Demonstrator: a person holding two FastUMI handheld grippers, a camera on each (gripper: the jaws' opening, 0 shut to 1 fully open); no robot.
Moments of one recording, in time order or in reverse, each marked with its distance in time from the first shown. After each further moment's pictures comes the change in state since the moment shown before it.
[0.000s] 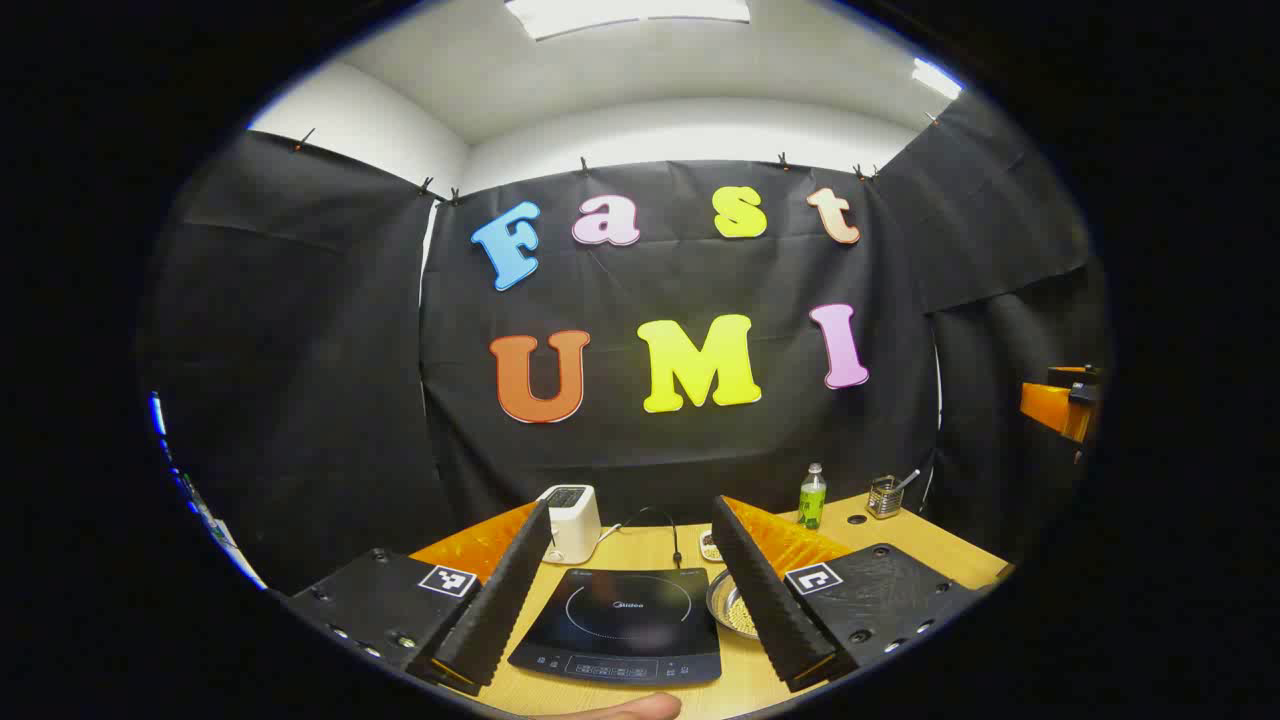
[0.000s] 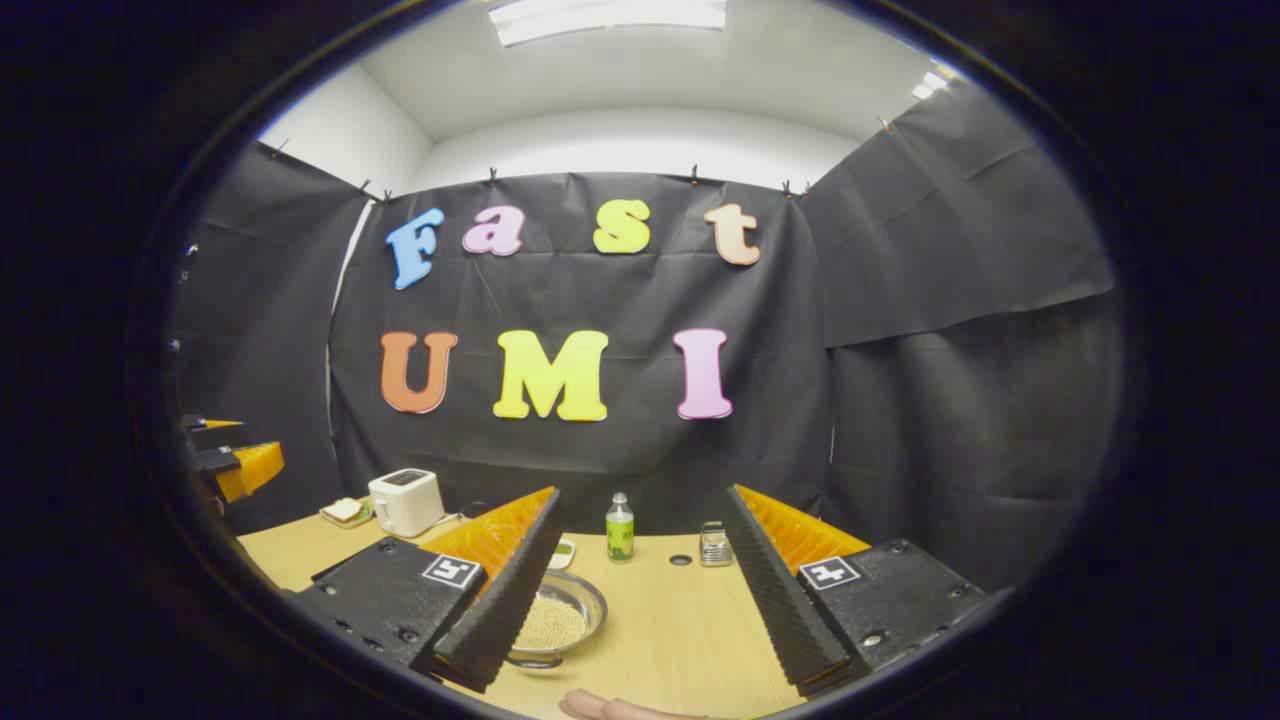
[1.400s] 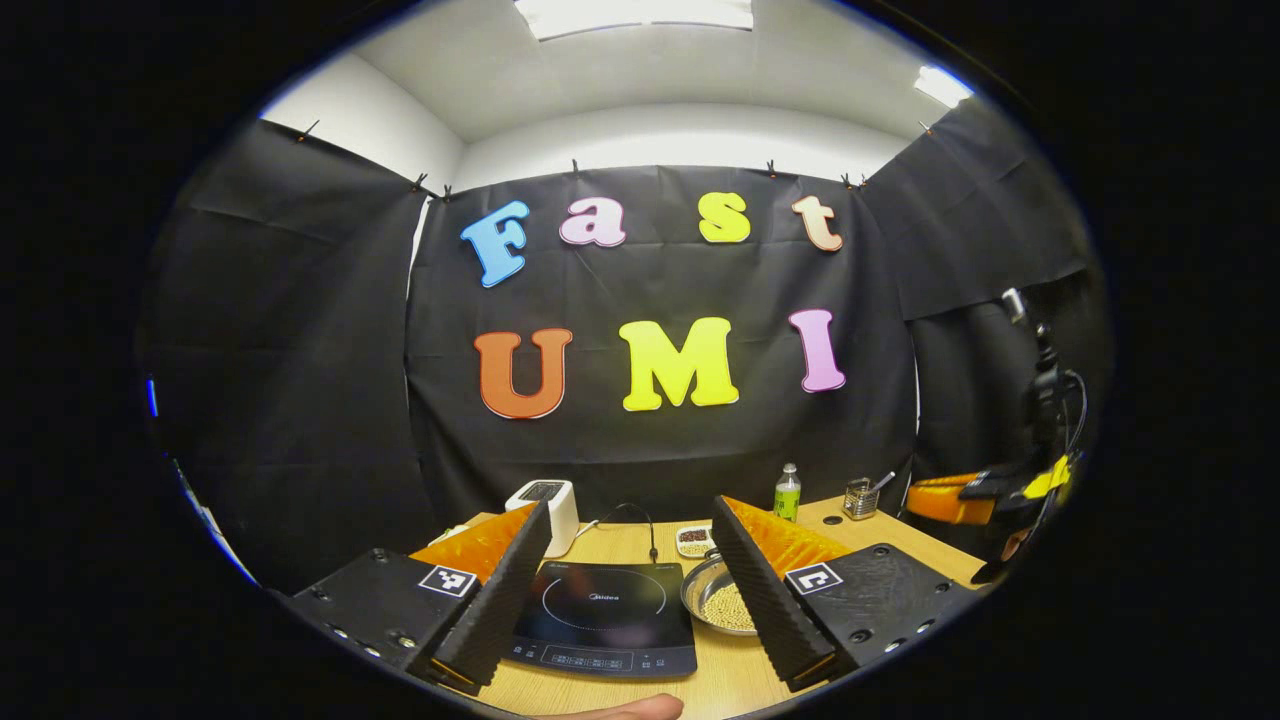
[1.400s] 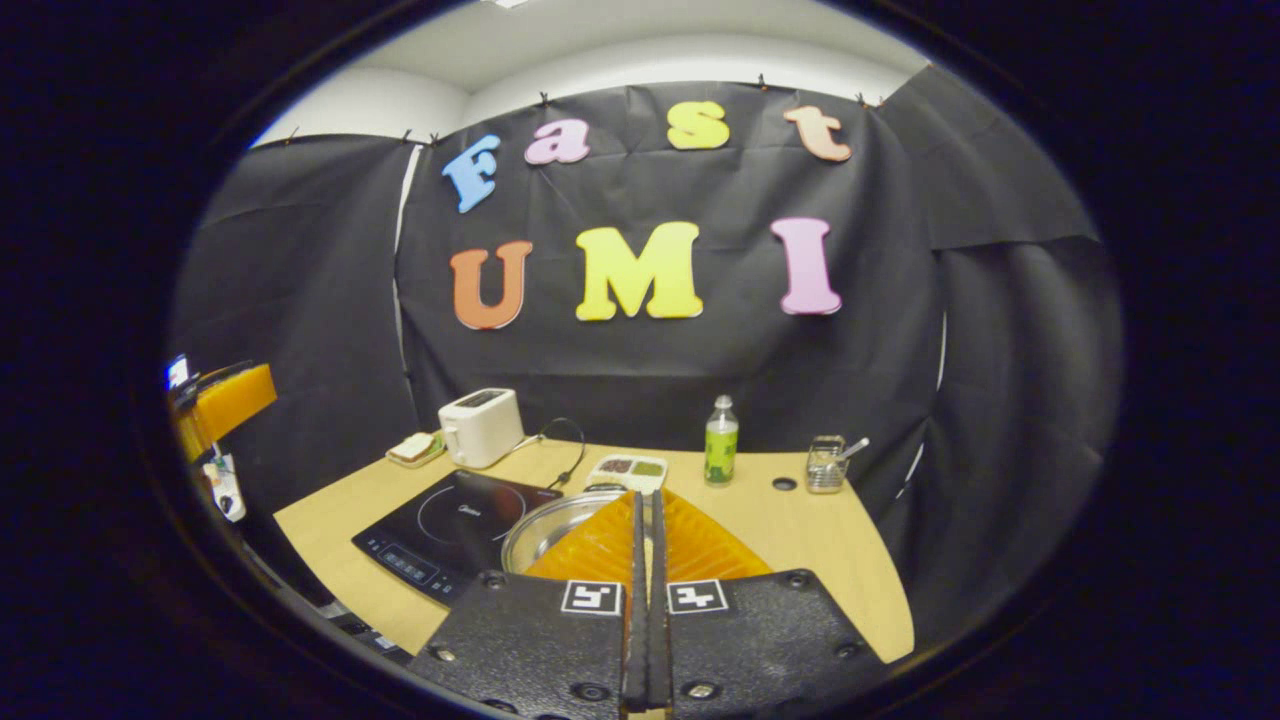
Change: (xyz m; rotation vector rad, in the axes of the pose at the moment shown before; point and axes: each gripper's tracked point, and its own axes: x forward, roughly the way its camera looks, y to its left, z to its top) left arm -0.020 -0.014 -0.009 -0.034 -0.013 -0.043; right arm 0.062 0.096 -0.136 0.015 0.341 0.281
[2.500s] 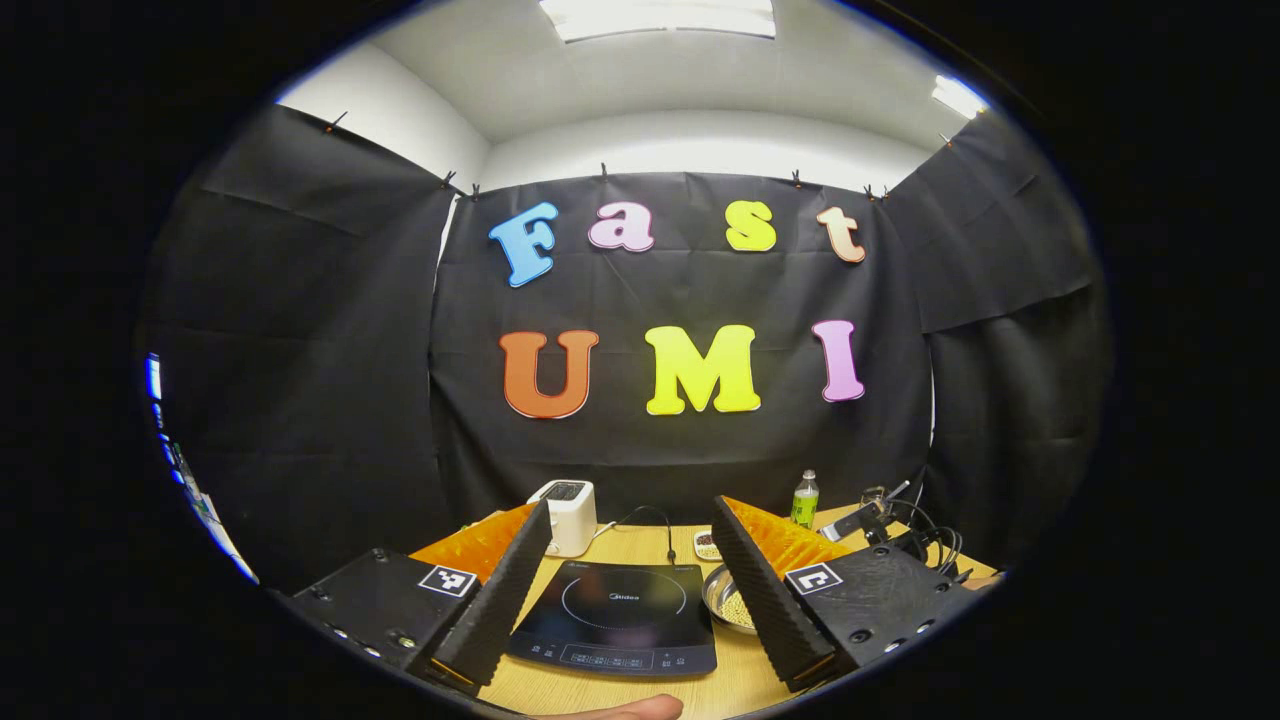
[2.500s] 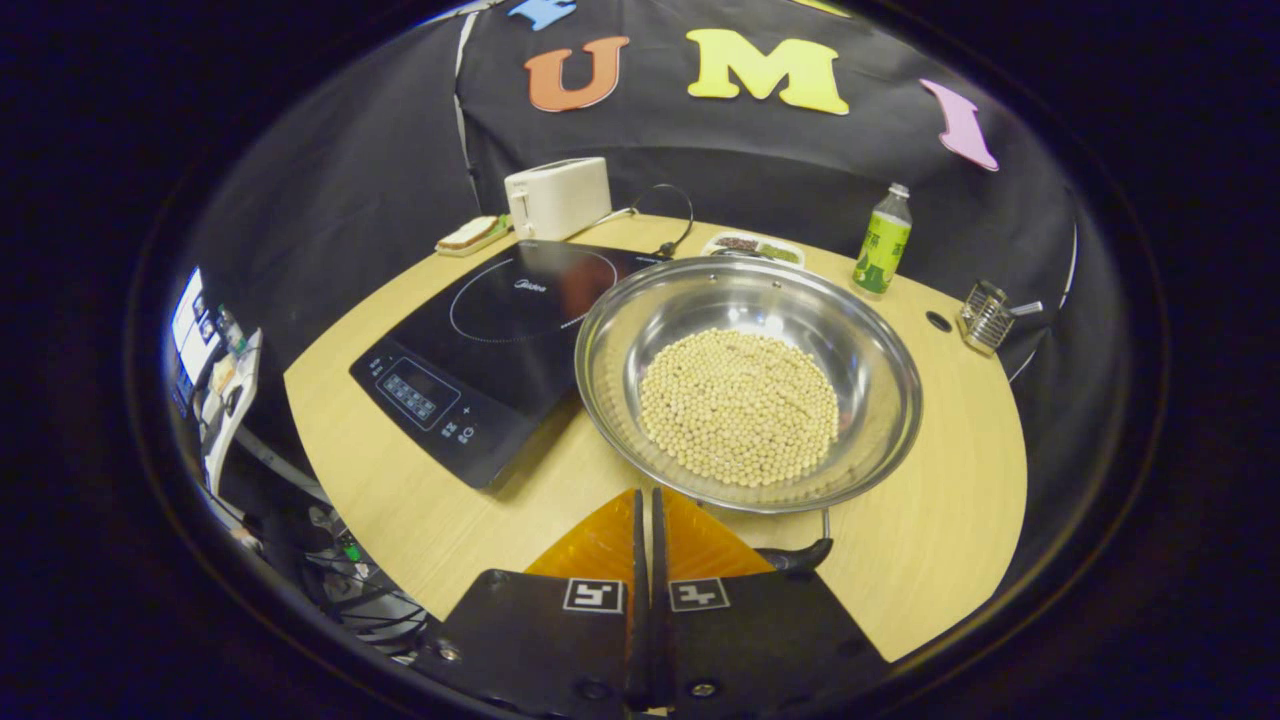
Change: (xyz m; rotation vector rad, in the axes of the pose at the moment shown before) left arm -0.007 0.031 -0.008 -0.029 -0.011 0.041; right arm 0.075 0.092 -0.198 -0.158 0.574 0.164
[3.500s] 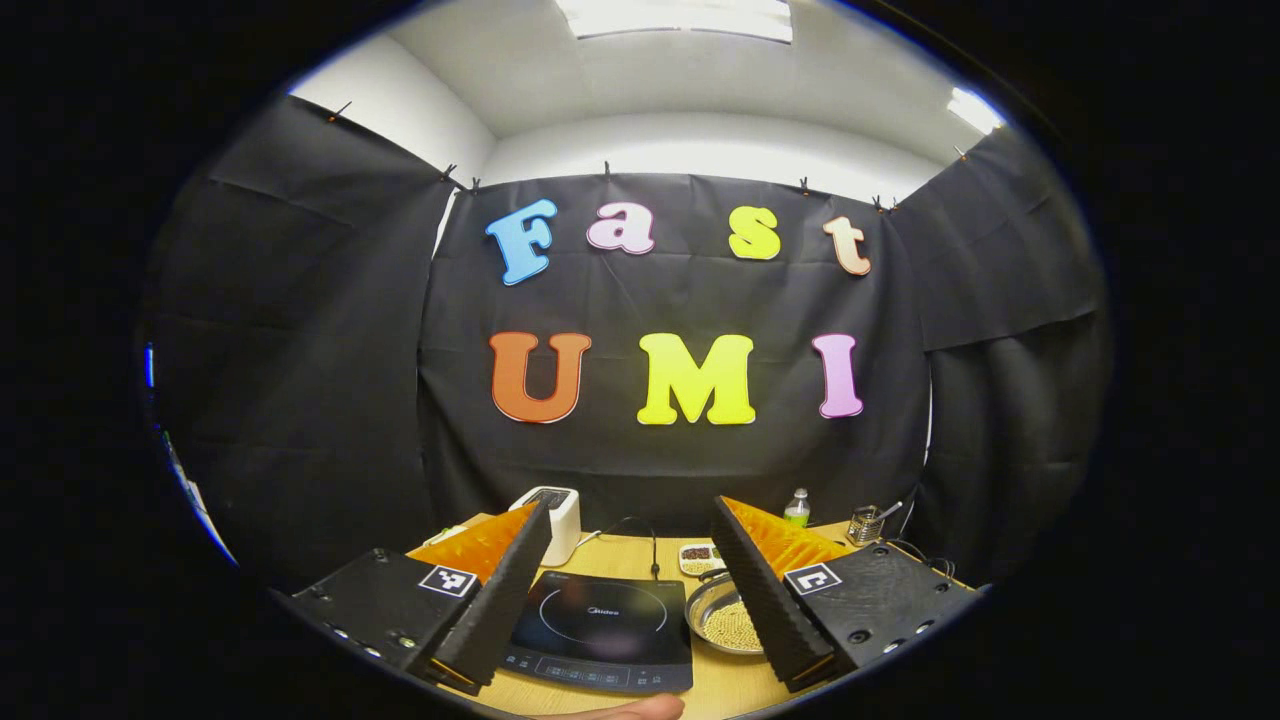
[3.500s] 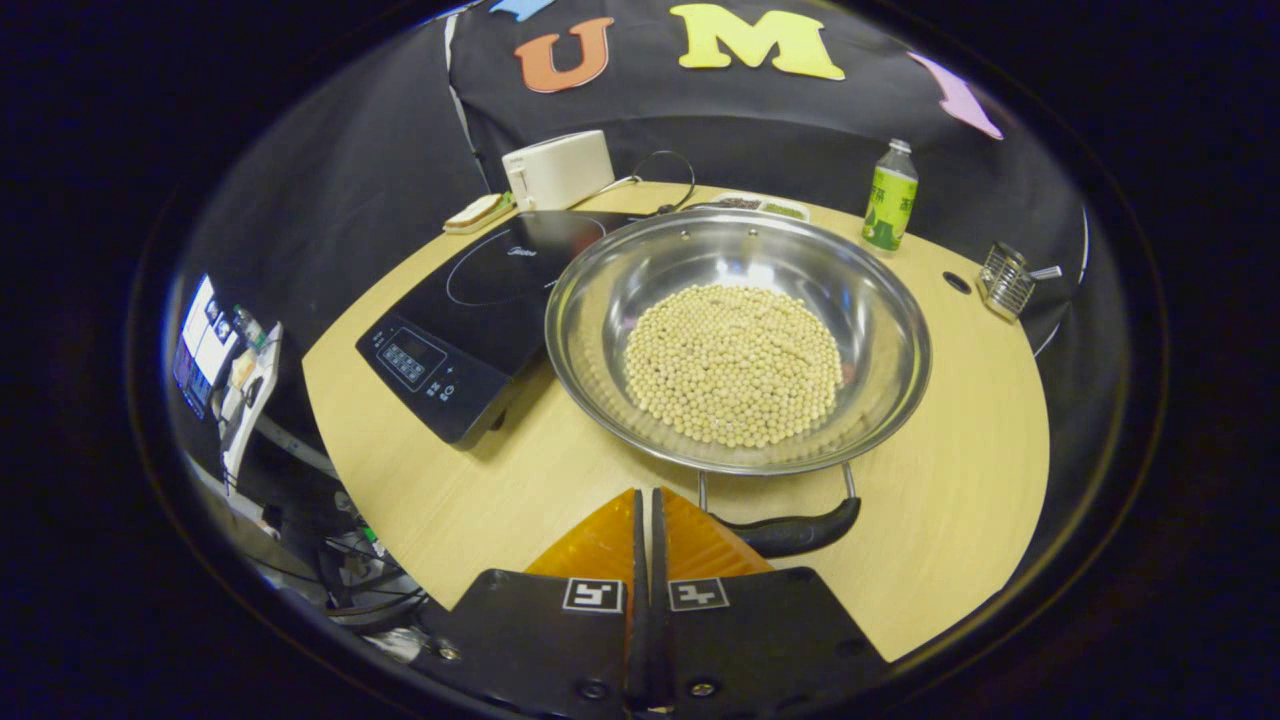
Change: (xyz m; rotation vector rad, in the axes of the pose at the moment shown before) left arm 0.032 -0.012 0.019 -0.055 -0.011 -0.012; right arm 0.002 -0.029 -0.023 0.048 0.073 0.096
